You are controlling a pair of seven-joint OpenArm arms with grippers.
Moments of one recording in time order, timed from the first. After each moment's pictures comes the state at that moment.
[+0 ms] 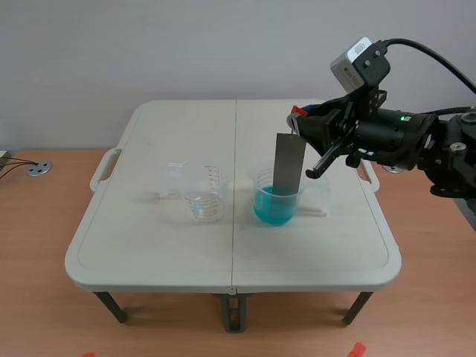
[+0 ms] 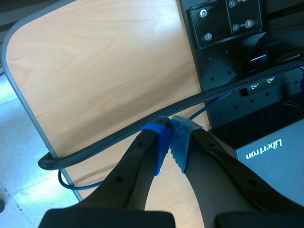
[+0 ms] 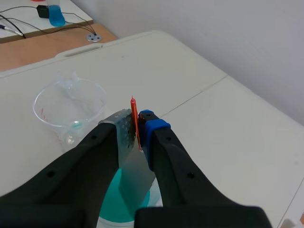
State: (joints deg) left arm 49.7 -22.6 3.1 63.0 -5.4 -25.3 -12.5; right arm 13.7 21.5 -11.5 71.5 1.8 43.0 13.0
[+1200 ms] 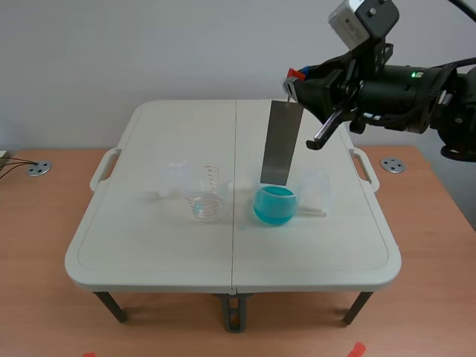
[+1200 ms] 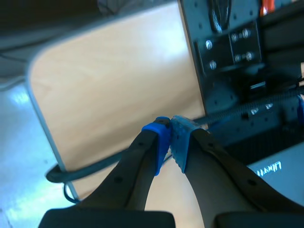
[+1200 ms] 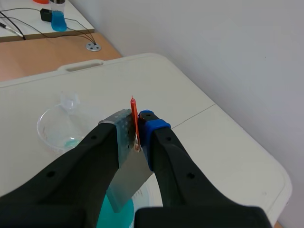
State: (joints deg) left arm 51.3 -25.8 3.0 64.5 -10.9 -25.3 -18.7; right arm 13.7 22.9 -9.9 83.4 4.5 43.6 5.3
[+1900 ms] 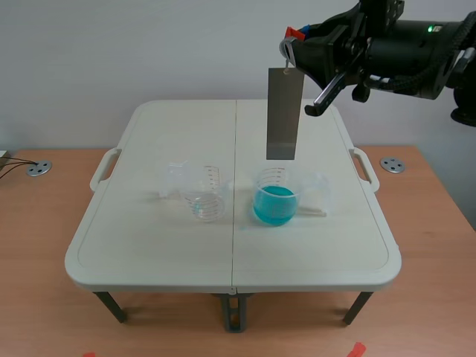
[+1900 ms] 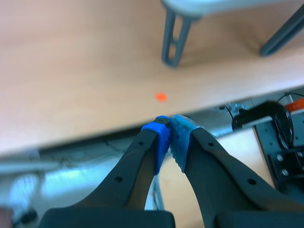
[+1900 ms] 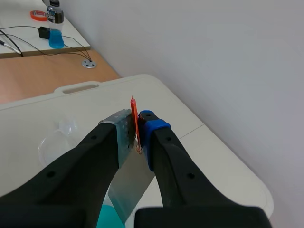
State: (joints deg) left arm 63.2 -40.4 -18.9 81.2 -24.8 -27.7 -28.3; right arm 13.7 22.9 -8.1 92.5 11.1 43.6 -2.8
